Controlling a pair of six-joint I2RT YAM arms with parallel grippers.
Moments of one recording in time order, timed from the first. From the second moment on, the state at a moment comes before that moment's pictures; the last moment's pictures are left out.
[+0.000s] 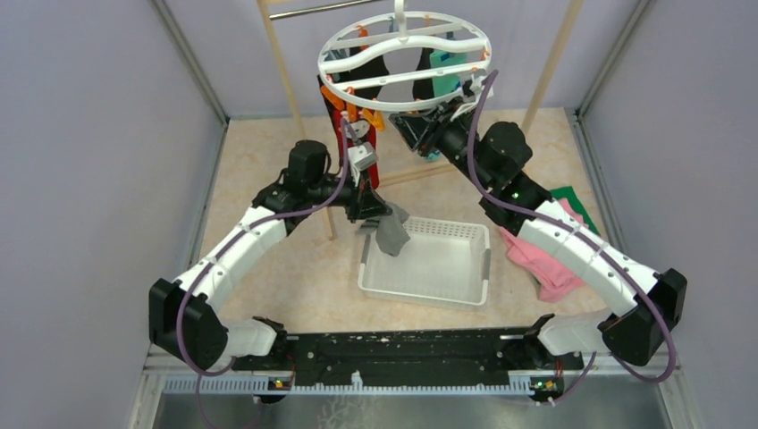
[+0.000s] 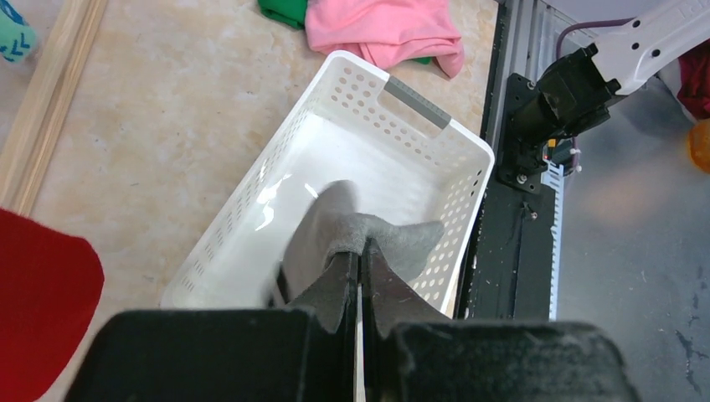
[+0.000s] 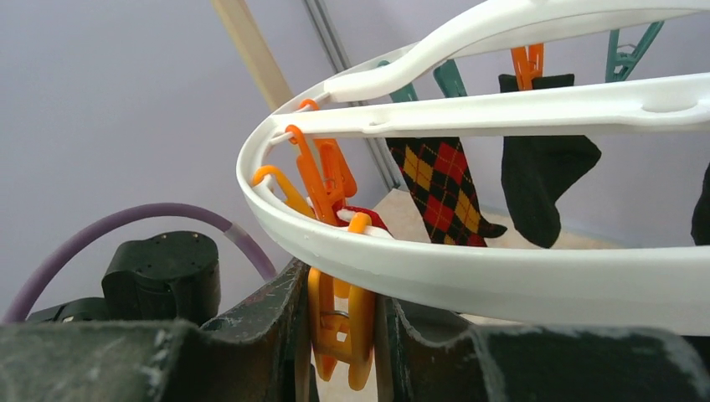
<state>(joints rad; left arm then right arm) -0.46 1.30 1.11 -0.30 0.87 0.03 0.73 1.31 1.29 0.27 -0.03 0.39</state>
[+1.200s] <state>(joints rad) -0.53 1.21 1.17 -0.60 0.73 0.34 0.34 1.20 1.02 0.04 -0.03 0.19</state>
